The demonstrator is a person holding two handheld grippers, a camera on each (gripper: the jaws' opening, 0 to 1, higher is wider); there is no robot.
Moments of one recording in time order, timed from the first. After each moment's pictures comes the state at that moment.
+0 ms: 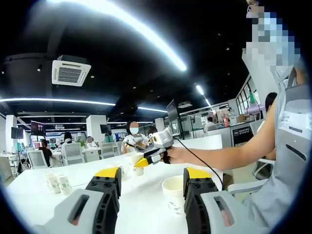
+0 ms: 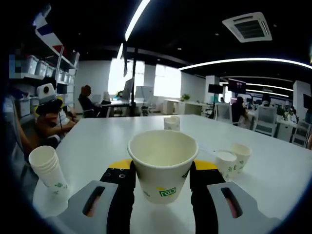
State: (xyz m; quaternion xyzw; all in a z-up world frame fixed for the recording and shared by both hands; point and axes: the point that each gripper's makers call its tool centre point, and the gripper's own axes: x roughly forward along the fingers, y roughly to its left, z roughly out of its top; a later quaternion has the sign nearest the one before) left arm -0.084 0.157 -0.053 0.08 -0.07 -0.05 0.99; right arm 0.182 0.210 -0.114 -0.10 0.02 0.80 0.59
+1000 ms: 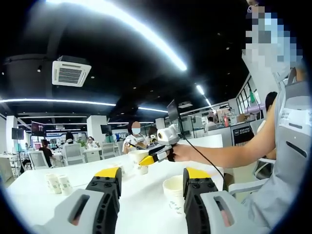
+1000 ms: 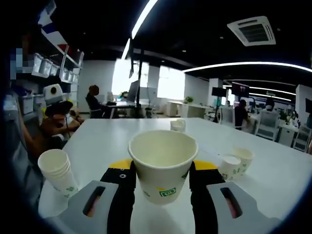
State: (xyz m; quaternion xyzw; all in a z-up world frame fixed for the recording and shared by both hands) left arm -0.084 0.159 -0.053 0.08 -0.07 -0.05 0.99; right arm 0.153 0.189 -0.104 -0.10 0.00 0.81 0.58
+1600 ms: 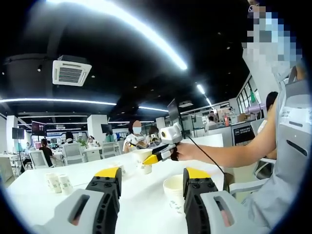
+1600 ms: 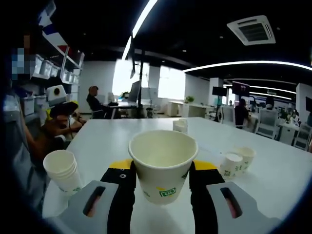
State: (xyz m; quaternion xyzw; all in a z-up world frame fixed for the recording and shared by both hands) left arm -0.083 0.160 -0.055 0.08 -0.07 -0.04 0.99; right arm 0.149 0.180 -0.103 -0.10 0.01 0.81 0.58
